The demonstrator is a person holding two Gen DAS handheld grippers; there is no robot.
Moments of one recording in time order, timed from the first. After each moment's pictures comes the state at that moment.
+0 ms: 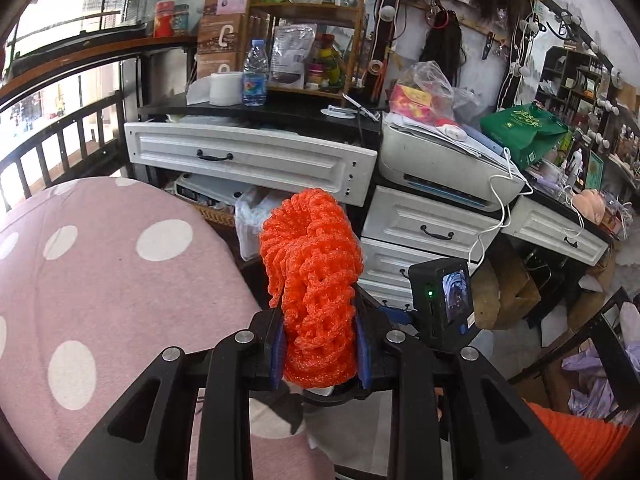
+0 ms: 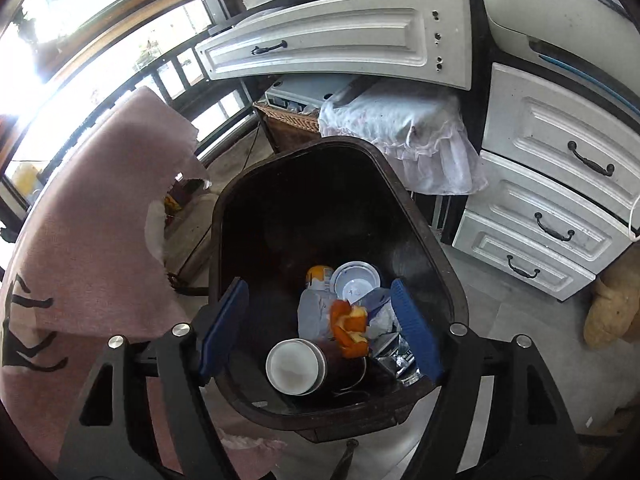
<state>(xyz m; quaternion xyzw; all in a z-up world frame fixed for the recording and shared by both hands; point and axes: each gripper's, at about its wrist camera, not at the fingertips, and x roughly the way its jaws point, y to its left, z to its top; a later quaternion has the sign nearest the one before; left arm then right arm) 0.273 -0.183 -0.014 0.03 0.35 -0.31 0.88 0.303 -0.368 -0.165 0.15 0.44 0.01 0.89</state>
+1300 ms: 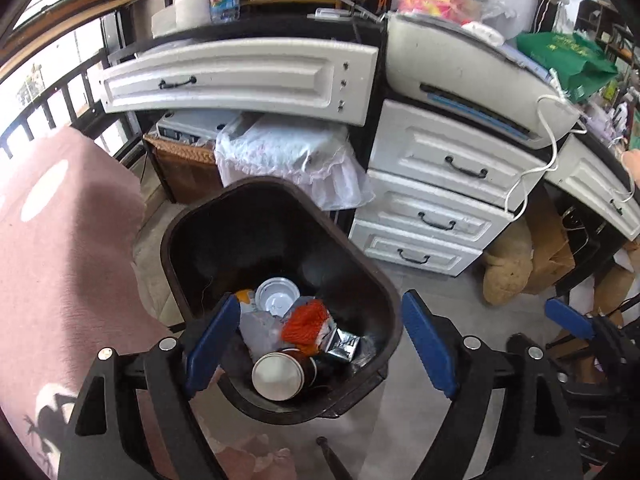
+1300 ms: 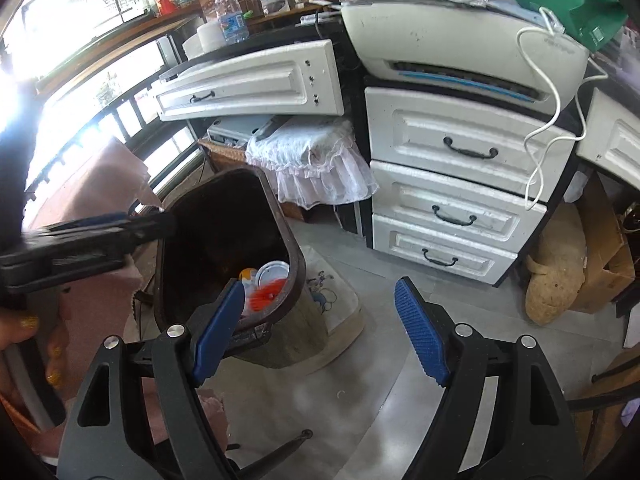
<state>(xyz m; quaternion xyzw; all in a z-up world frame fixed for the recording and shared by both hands) 0.296 -0.287 -0.093 0.09 0.43 -0.26 0.86 0.176 -0.452 -0.118 0.15 0.39 -0.09 0.90</state>
